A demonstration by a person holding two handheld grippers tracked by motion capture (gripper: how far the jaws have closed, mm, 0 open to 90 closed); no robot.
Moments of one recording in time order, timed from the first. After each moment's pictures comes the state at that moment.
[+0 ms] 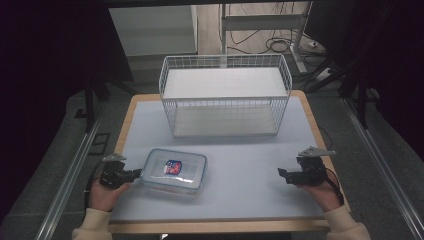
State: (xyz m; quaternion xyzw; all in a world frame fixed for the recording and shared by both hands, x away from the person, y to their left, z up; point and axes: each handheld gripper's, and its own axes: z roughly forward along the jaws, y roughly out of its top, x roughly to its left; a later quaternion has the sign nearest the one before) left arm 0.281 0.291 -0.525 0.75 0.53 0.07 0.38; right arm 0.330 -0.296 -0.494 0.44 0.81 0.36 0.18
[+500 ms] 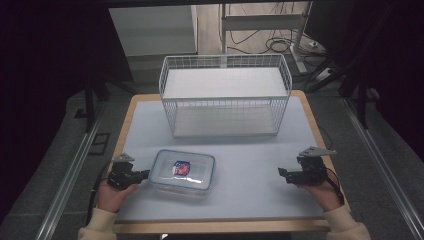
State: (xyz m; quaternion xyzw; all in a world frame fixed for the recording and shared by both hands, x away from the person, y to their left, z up) left arm 0.281 0.268 -0.522 0.77 0.51 0.06 0.39; right arm 0.330 -0.296 -0.493 0.44 0.80 0.36 0.18
